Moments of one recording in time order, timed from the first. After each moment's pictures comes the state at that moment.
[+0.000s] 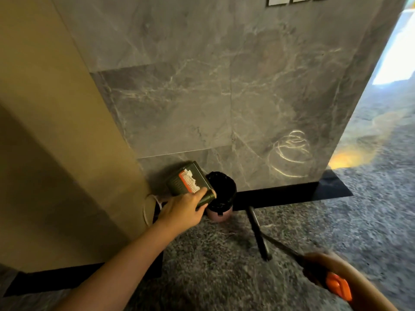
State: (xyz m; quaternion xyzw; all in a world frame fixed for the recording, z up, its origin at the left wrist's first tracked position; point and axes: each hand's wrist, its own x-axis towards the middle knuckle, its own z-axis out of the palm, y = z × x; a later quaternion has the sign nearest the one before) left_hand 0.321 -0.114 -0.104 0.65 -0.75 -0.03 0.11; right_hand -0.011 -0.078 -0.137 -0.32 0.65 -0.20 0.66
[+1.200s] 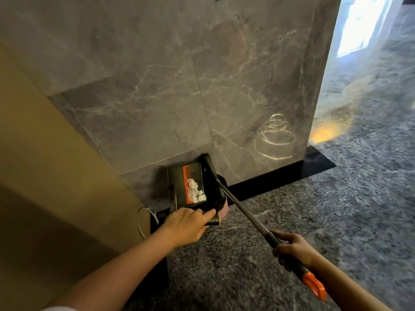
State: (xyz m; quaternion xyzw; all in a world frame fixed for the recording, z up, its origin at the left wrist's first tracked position) left_hand 0.295 -0.138 -0.125 0.46 -0.87 0.05 -0.19; right_hand 0.005 -0.091 -0.207 -0.38 0.58 -0.23 0.68
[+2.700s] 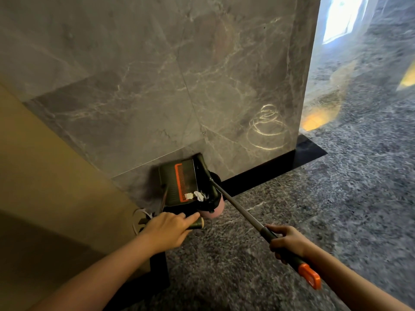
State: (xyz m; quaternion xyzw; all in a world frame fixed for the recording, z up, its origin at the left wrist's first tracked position) left_hand 0.324 -0.147 -0.123 0.43 -0.87 0.07 -0.21; right_hand 0.002 -0.104 -0.227 -0.41 0.59 -0.22 0.66
